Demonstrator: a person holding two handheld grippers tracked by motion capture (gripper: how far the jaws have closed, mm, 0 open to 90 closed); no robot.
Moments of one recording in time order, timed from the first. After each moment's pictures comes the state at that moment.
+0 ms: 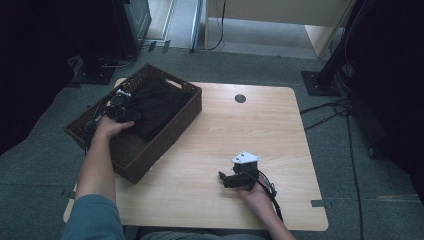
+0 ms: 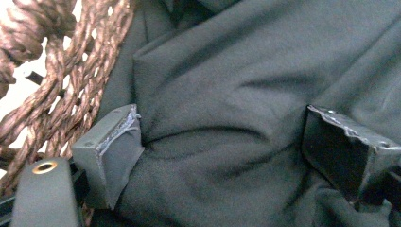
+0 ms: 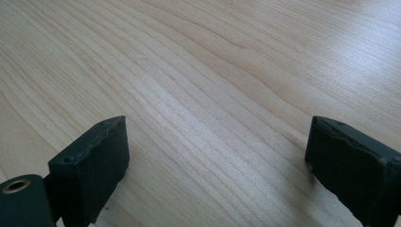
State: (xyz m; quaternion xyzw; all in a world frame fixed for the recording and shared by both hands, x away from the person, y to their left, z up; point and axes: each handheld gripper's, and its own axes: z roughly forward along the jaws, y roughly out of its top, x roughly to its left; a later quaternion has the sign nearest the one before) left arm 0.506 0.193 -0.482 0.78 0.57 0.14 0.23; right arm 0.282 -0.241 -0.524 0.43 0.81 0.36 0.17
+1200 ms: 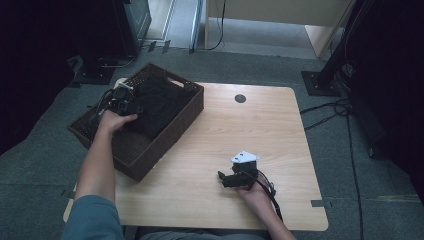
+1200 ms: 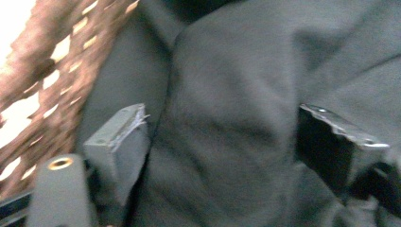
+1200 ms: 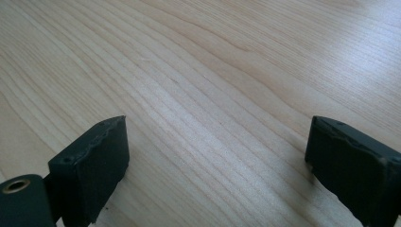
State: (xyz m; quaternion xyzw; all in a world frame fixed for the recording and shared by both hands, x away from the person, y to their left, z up) left arm 0.523 0.194 -0.471 0.76 0.60 0.07 0.26; right arm 0.284 -0.239 -0.525 0.43 0.81 0.36 0.17
